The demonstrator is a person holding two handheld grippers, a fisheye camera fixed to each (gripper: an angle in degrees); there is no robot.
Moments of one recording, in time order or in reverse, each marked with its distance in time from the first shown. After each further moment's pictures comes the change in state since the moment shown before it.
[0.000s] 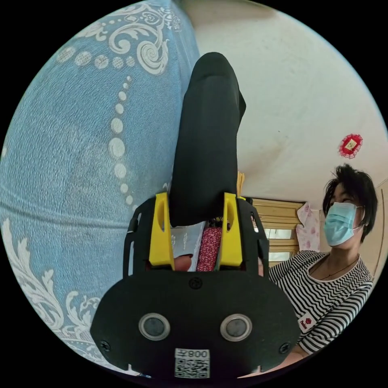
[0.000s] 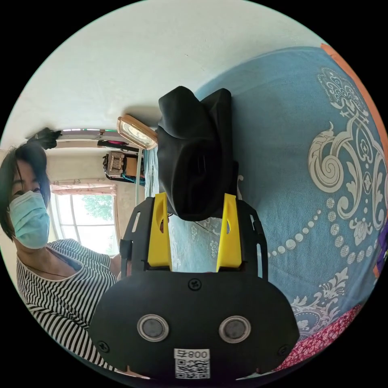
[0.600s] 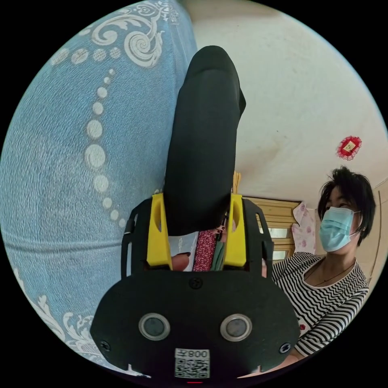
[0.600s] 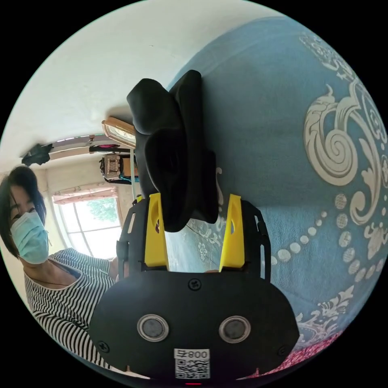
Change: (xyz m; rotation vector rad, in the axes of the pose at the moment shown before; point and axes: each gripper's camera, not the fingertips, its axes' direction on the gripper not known) left arm -0.086 0.017 -0.002 -0.023 0.017 -0.007; right arm 0.067 0.038 0.024 -0.055 -0.077 0.099
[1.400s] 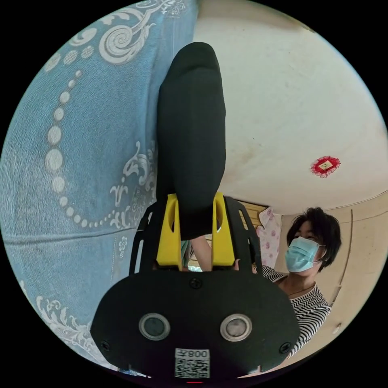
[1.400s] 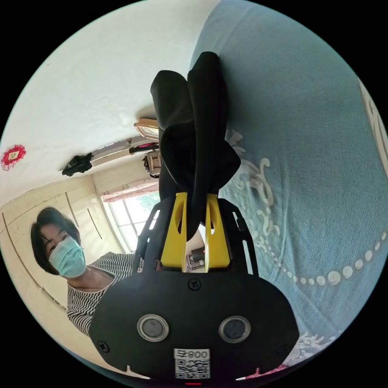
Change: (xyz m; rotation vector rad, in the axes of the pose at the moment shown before) left arm 0.024 0.025 -0.051 -0.042 0.263 -0.111; right arm 0.060 0.088 -0.041 -0.114 -0.357 0.055
